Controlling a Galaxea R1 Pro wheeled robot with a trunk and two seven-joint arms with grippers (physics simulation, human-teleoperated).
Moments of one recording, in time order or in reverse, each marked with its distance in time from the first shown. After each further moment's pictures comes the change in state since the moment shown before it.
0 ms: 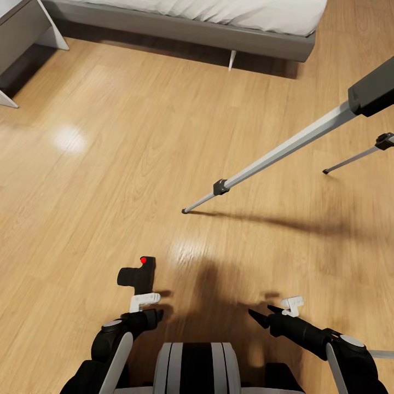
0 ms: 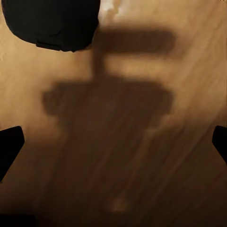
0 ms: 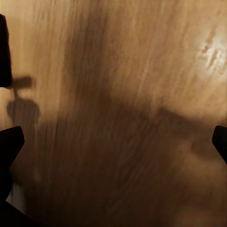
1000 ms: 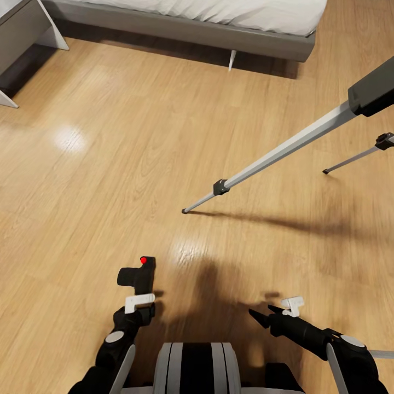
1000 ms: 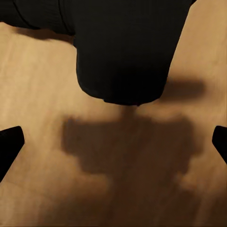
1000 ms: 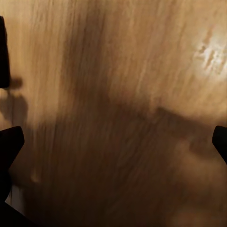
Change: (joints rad) left arm 0.000 0.009 -0.001 0.165 -0.163 -0.374 0.022; right arm 0.000 0.002 -0.005 0.000 0.000 0.001 -0.003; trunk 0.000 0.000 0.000
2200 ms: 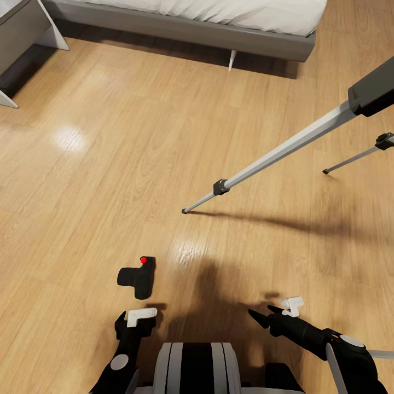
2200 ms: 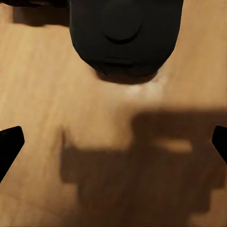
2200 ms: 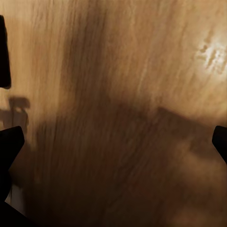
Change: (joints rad) left arm 0.000 -0.004 -0.007 0.262 -0.125 -0.380 -0.008; right arm 0.000 0.002 0.002 0.000 0.004 -0.001 -0.001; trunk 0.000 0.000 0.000
